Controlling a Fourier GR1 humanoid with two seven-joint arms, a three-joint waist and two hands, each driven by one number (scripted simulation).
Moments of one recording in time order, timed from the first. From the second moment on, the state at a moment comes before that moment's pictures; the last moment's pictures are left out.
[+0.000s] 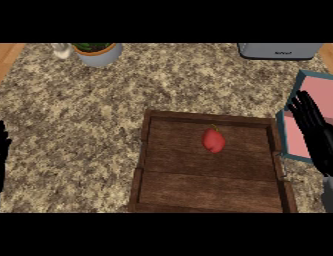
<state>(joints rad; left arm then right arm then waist) -0.01 0.53 -0.05 -1.28 0.24 0.41 0.12 -0.11 -0.41 0.05 -1.38 -0.34 0.02 -0.17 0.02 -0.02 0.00</state>
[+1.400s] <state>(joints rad) -0.24 0.54 -0.29 -1.54 0.17 0.08 -0.09 -0.30 -0.73 0.52 -1.91 0.72 0.05 0.89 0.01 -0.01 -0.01</state>
